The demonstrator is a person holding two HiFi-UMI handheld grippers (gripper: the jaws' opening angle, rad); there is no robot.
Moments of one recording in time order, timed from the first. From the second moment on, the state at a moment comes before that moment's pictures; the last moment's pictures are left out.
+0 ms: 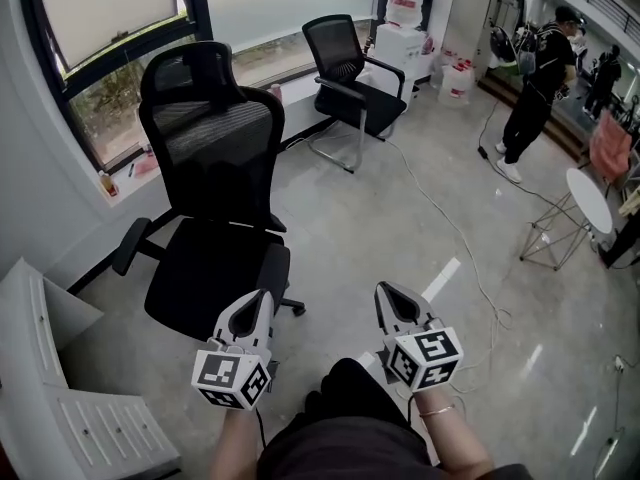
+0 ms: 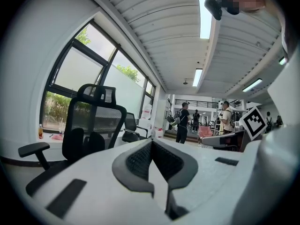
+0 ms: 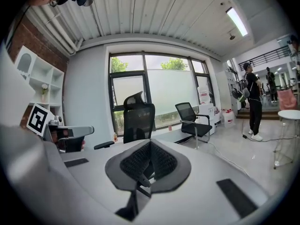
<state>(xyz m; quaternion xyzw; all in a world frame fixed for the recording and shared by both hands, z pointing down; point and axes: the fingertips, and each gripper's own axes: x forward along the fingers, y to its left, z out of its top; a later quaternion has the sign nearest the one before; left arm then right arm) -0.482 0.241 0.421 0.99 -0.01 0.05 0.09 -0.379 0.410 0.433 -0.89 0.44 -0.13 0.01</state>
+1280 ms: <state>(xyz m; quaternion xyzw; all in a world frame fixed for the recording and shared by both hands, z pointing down) -0.028 0.175 0.430 0.99 -0.12 0.09 0.06 0.075 0.333 0.461 -0.83 0.53 -0.17 0.03</state>
